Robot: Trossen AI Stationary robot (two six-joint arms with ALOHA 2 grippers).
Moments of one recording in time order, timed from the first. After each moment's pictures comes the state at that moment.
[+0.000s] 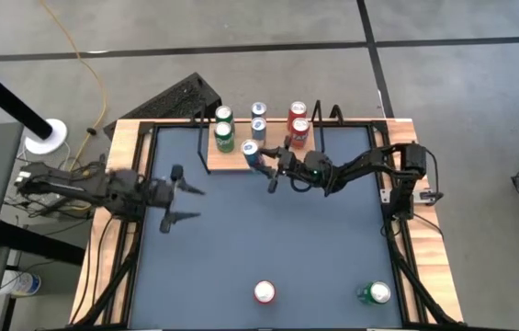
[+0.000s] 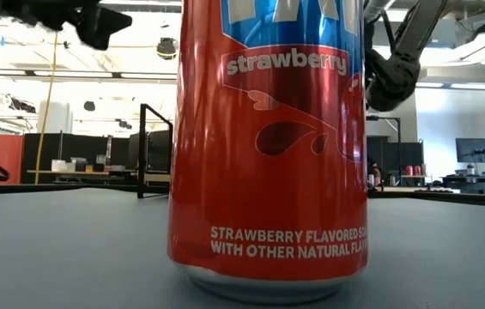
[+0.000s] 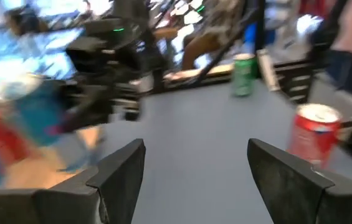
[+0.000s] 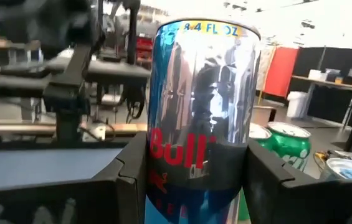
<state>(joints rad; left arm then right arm) -0.13 0.53 0.44 0.02 -0.05 0.11 -0.22 1.84 0.75 1.24 0.10 -0.13</state>
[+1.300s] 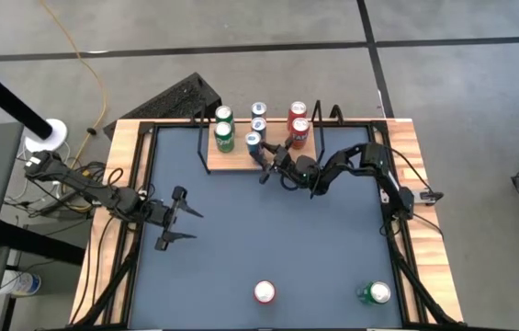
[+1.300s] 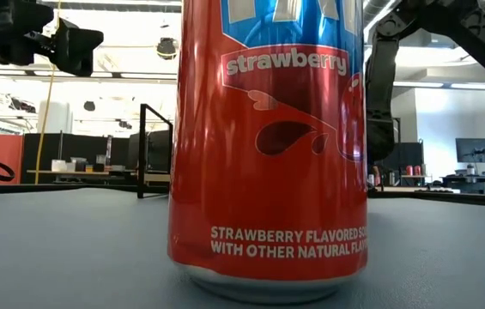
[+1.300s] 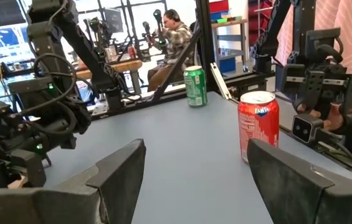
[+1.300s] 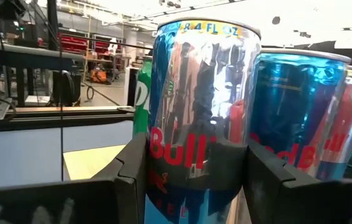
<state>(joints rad) -0.37 0.50 0.07 0.50 -0.12 0.15 -0.28 2.21 0.83 1.57 0.31 -0.16</state>
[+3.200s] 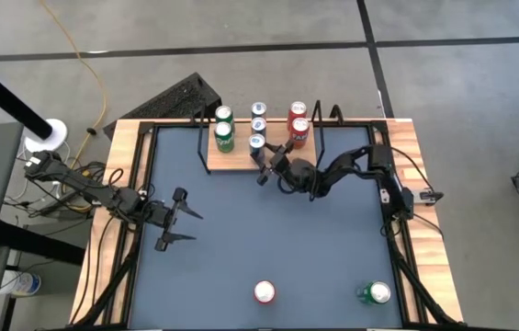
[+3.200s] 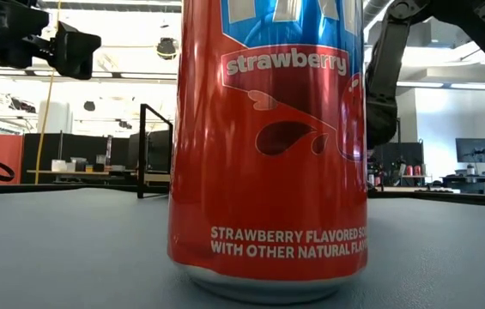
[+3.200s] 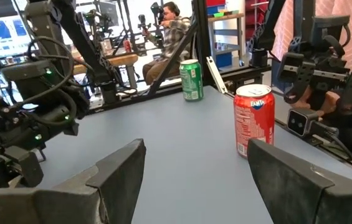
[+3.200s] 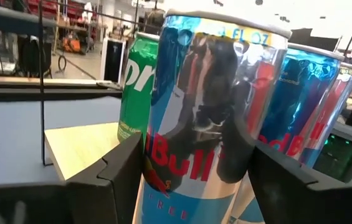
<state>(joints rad) -0.37 0.50 0.07 0.48 -0.10 0.14 -0.23 2.15 0.83 1.38 0.48 -0.21</state>
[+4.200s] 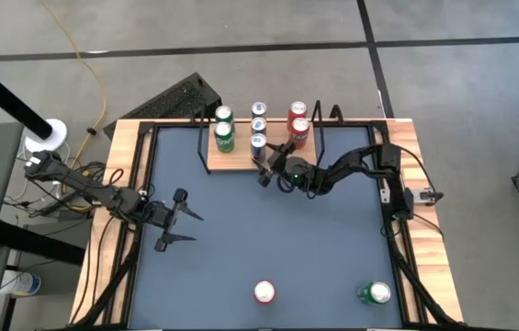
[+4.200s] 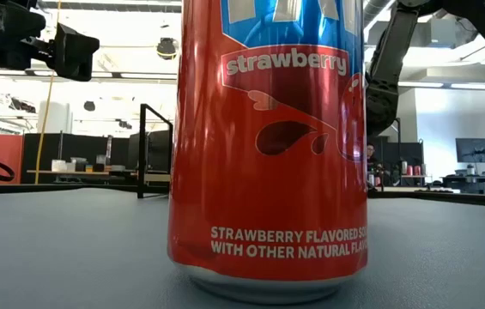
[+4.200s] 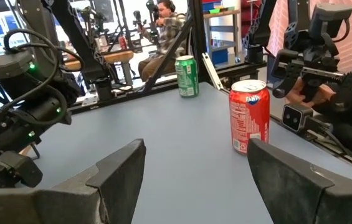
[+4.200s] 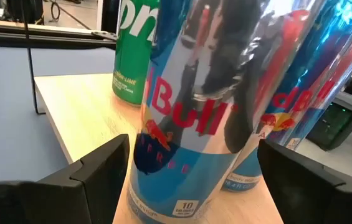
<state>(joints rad) -0.37 0.50 0.07 0.46 -0.09 0.14 -0.23 2.05 0.83 1.08 0.50 -0.15</state>
